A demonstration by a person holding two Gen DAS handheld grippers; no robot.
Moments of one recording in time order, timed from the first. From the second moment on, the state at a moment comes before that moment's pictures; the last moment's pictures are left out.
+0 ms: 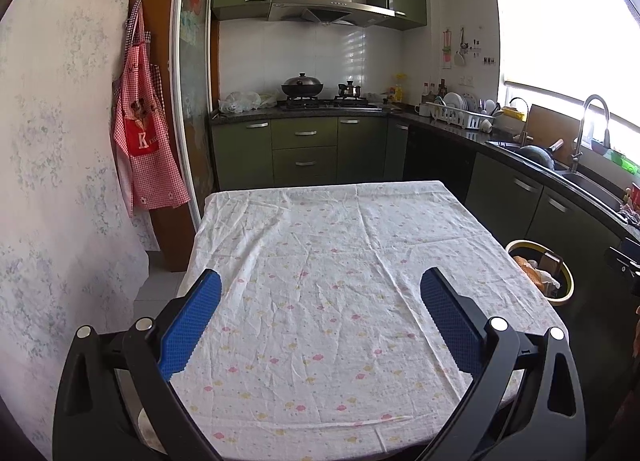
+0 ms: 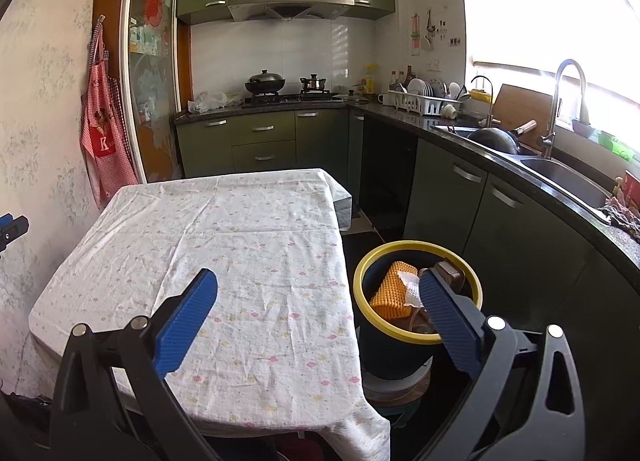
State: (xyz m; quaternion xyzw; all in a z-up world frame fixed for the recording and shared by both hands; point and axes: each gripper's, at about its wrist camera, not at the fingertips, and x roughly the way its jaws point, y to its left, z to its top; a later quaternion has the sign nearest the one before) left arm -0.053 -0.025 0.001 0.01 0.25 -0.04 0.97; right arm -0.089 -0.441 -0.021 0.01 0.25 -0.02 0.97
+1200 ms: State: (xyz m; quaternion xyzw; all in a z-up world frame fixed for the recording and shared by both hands) left arm -0.052 -0.032 0.001 0.02 0.25 -0.05 0.97; right arm -0.088 -0.440 -0.024 0.01 0.25 -0.02 0.97
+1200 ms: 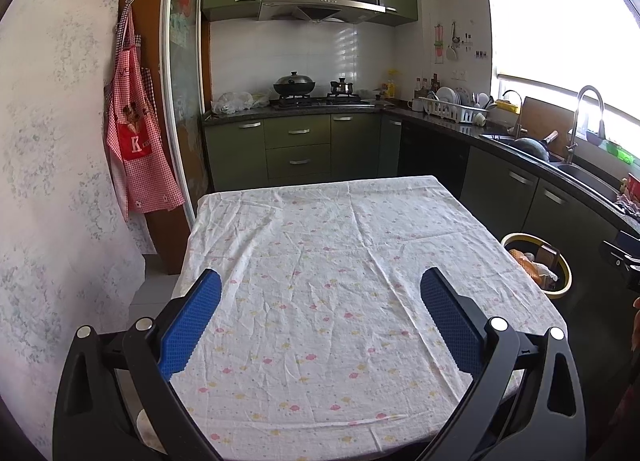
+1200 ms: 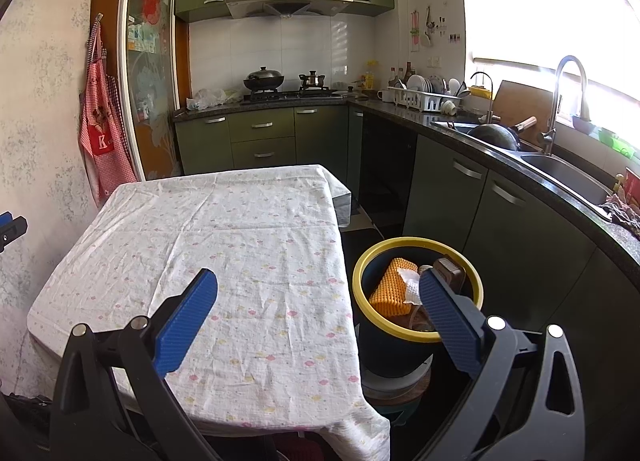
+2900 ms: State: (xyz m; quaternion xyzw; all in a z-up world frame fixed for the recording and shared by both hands) left arm -0.047 -0.032 -0.006 0.03 0.26 -0.06 0.96; right arm -0.088 -0.440 -0.034 0.01 0.26 -0.02 0.97
